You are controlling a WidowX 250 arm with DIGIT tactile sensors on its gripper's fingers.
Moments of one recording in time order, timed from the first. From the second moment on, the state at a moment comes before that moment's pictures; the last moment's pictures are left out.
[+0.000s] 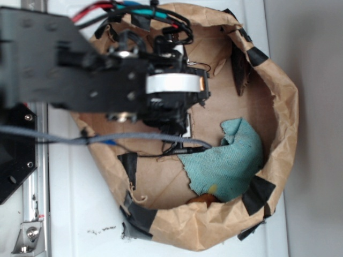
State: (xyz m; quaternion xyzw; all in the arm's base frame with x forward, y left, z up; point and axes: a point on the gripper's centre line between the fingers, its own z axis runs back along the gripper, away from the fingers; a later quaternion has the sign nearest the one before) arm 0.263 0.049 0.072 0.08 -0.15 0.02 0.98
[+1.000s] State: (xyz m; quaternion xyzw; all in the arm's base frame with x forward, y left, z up) arm 0.268 0.078 0.067 0.09 -0.11 0.00 0.99
